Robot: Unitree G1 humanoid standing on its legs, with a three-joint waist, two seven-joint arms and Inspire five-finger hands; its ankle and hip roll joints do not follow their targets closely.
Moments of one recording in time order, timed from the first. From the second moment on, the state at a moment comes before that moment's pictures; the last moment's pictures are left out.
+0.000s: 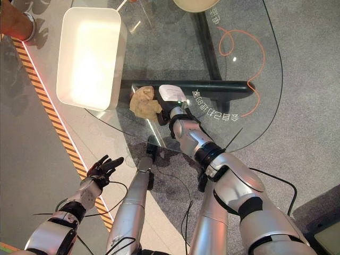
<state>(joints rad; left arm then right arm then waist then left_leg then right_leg) -0.51 0.28 -0.19 1.06 -0.88 -0.01 0.17 -1.12 -0.34 0.87 0.76 -0.29 0.26 -0.15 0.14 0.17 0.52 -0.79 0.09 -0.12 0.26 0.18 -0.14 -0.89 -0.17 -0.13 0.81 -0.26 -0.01</state>
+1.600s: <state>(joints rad) -0.51 0.33 -0.19 1.08 -0.89 -0.02 0.12 -1.17 -0.47 0.68 0.99 -0.06 0.21 -0.73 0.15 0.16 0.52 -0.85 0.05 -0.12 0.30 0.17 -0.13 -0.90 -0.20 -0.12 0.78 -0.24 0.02</state>
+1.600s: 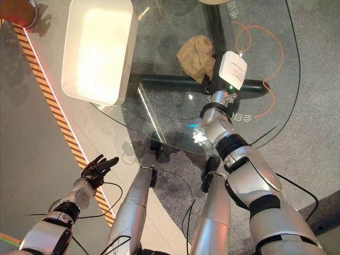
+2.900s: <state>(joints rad) -0.63 0.45 -0.18 1.14 -0.91 0.03 0.10 -1.17 -0.64 0.37 1.27 0.17 0.14 -0.81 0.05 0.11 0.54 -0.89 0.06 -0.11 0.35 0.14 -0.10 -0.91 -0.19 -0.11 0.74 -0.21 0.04</state>
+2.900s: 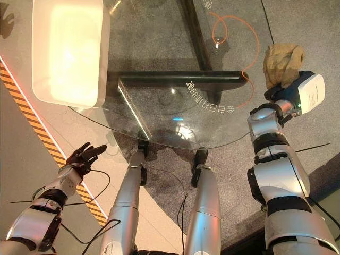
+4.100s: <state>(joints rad) -0.58 0.40 -0.18 1.12 -0.91 0.02 0.10 -1.25 -0.47 0.77 0.95 -0.18 0.21 -0.61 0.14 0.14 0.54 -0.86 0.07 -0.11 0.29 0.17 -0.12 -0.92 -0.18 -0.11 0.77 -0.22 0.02</state>
